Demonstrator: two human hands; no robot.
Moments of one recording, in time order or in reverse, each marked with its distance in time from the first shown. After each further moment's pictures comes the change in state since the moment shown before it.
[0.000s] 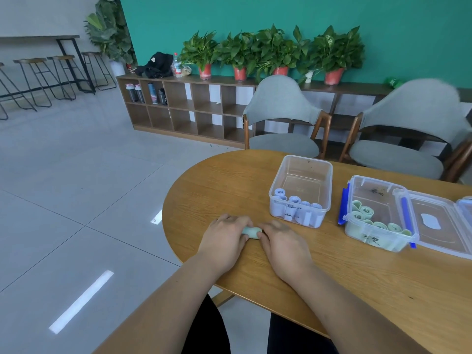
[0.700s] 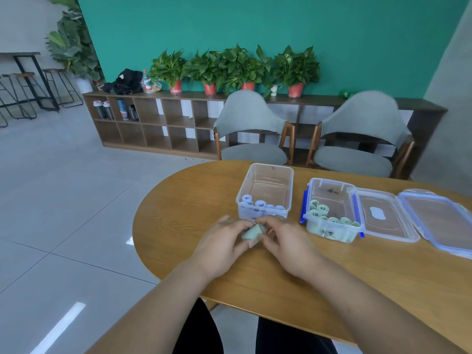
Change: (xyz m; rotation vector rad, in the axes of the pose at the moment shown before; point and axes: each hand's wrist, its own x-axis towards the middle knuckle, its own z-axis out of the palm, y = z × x) left_hand 0.015 0.063 -0.010 -0.206 -0.035 0.181; right_hand -0.032 0.044 -0.079 0.262 0.012 0.034
